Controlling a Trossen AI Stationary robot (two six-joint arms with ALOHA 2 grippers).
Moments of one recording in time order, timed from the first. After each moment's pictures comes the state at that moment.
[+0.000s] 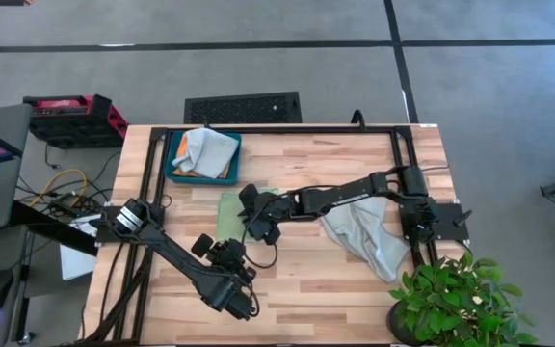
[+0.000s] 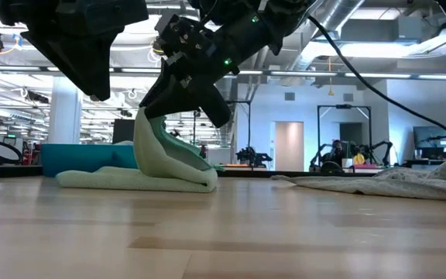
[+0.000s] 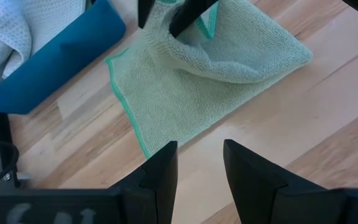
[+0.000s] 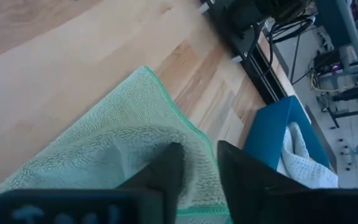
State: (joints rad) left arm -0.63 2.03 1.60 -1.52 -0.63 -1.67; right arm 0.08 2.08 1.47 -0.01 0.11 -0.91
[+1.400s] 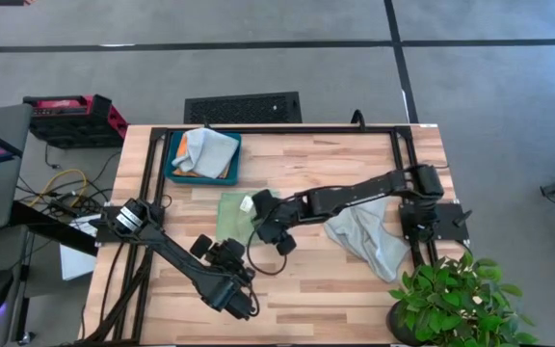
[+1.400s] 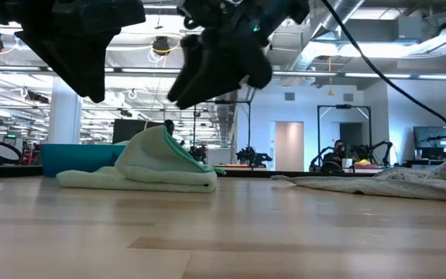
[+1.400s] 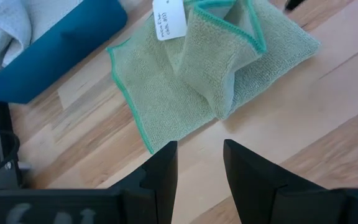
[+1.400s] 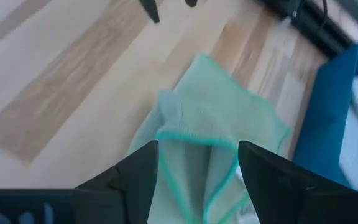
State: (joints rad) left arm -0.63 2.03 1.60 -1.52 -0.60 -1.68; right arm 0.13 1.97 1.47 -0.31 0.05 -0.60
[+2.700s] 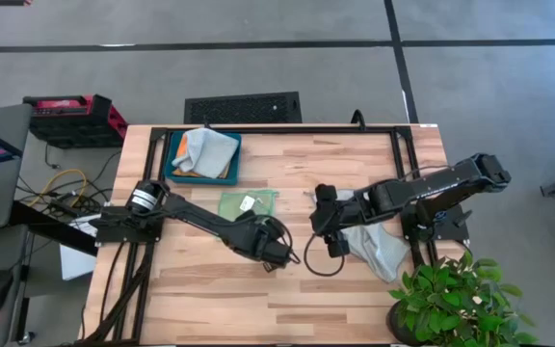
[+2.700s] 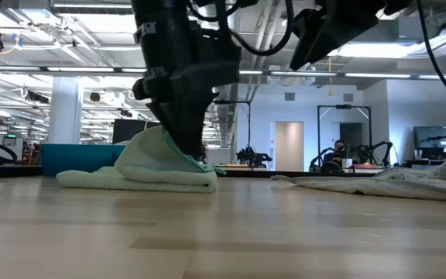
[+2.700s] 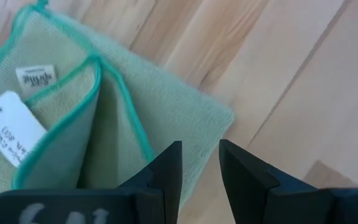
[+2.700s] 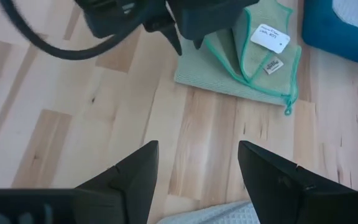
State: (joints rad) left arm -0.30 2.03 1.52 -0.92 -0.40 -0.82; right arm 0.25 1.43 1.13 -0.66 0.16 -0.10
